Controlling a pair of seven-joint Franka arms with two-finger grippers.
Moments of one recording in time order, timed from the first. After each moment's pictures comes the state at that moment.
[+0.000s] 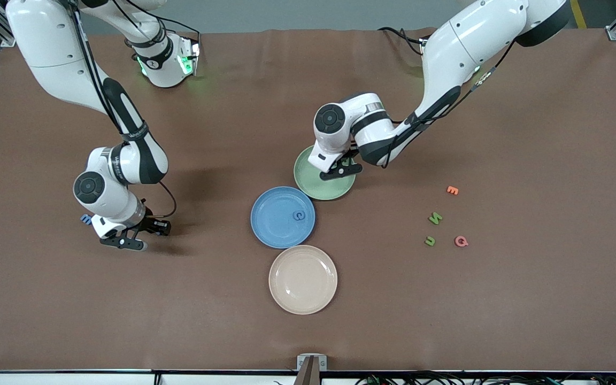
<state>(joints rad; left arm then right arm) -0.15 0.75 -0.77 -1.87 0.55 2.17 -1.36 0.12 0.56 -0.04 -2.02 0.03 2.63 0.22</state>
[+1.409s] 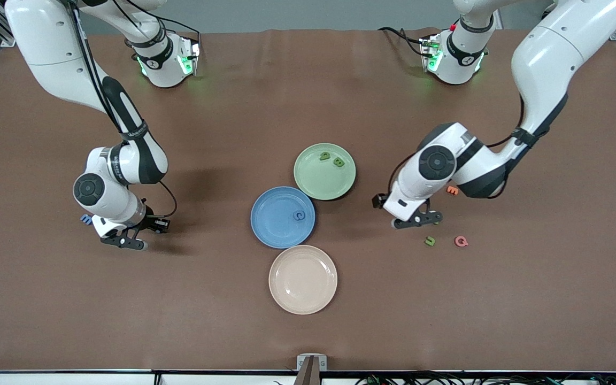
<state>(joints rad) 0.38 0.70 -0.91 -1.86 0.63 2.17 -0.97 0.12 0.55 -0.03 -2.00 0.03 2.52 0.25</state>
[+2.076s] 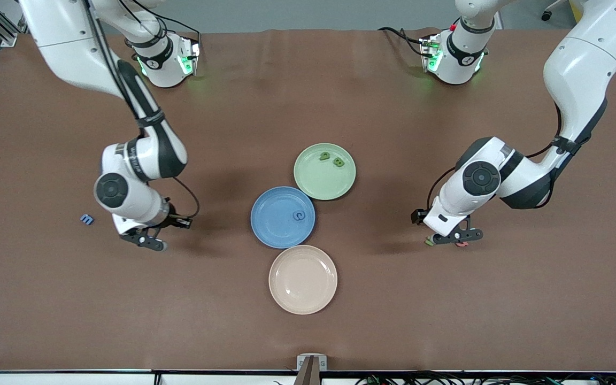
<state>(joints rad) 0.51 0.74 -0.90 -1.87 0.76 2.20 -0.86 0.28 0.51 0.00 -1.90 0.03 2.37 0.62</state>
